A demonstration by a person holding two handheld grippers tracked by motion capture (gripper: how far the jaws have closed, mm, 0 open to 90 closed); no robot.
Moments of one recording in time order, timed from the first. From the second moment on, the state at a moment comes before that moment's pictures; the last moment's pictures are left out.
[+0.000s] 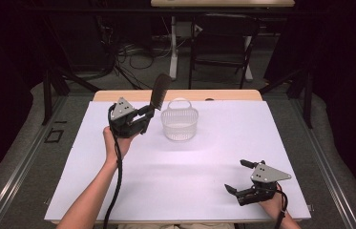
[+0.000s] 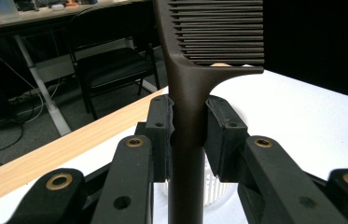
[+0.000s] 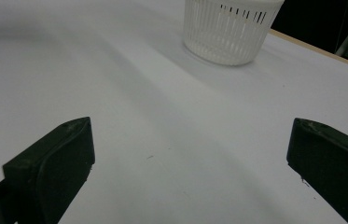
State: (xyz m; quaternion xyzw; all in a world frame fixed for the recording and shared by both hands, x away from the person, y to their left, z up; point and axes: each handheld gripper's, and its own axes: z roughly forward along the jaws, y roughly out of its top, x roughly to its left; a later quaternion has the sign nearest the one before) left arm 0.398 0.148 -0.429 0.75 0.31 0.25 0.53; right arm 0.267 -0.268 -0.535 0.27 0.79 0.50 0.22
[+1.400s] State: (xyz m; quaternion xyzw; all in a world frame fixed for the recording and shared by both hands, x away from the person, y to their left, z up) left arm 0.430 0.116 -0.421 0.74 0.30 0.26 0.54; right arm 0.266 -0.269 -0.535 0.26 0.80 0.50 0.22
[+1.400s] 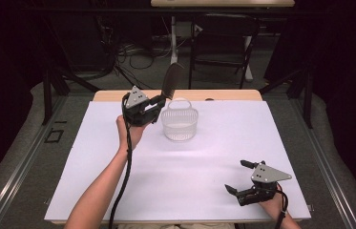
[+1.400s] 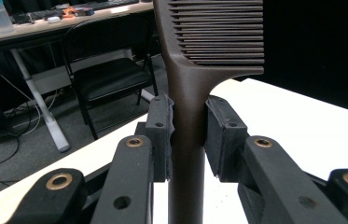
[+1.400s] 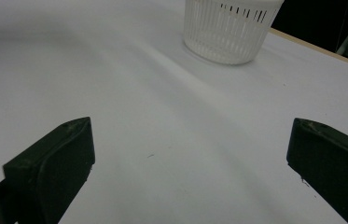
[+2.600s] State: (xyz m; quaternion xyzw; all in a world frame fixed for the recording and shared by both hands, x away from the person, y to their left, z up) left arm 0.453 0.093 -0.424 0.72 0.31 0.26 0.55; right arm 0.266 -0.269 -0.535 0.26 0.80 0.50 0.22
